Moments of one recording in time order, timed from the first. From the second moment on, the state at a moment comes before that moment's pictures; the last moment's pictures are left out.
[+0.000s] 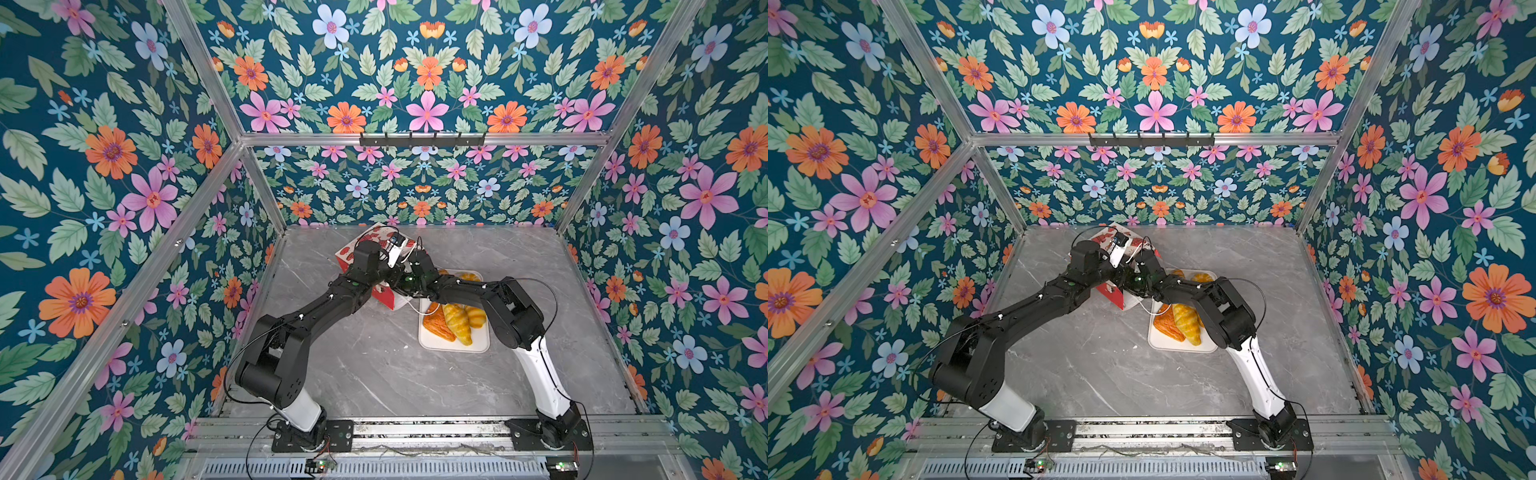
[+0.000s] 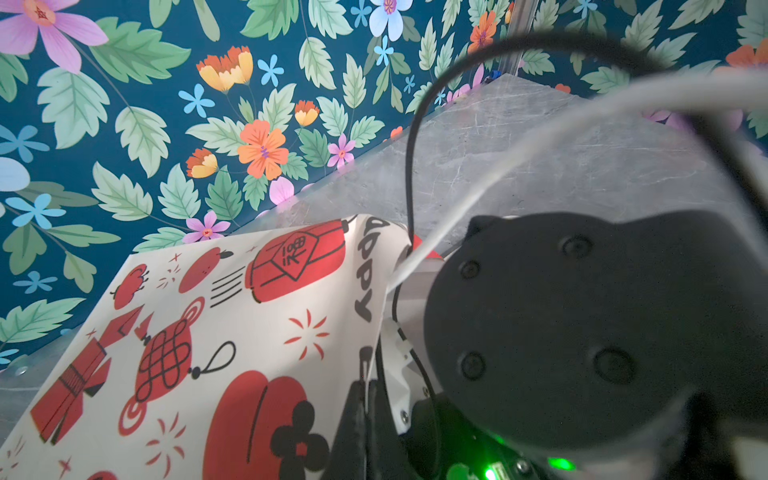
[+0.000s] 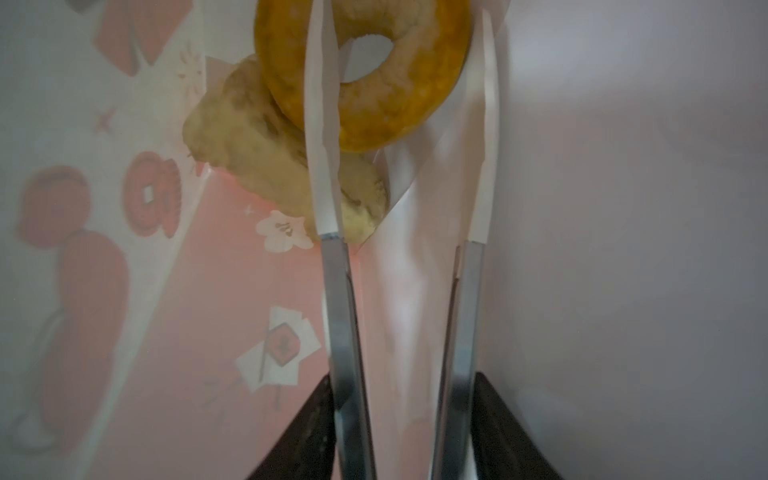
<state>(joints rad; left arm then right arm) -0.48 1.61 1.05 0.16 0.20 0.19 0.67 2.33 1.61 0.20 -0.39 1.00</state>
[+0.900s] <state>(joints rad) -0.49 1.59 1.03 0.18 0.20 0.18 0.64 2.38 1.64 0.30 -0.36 1.05</state>
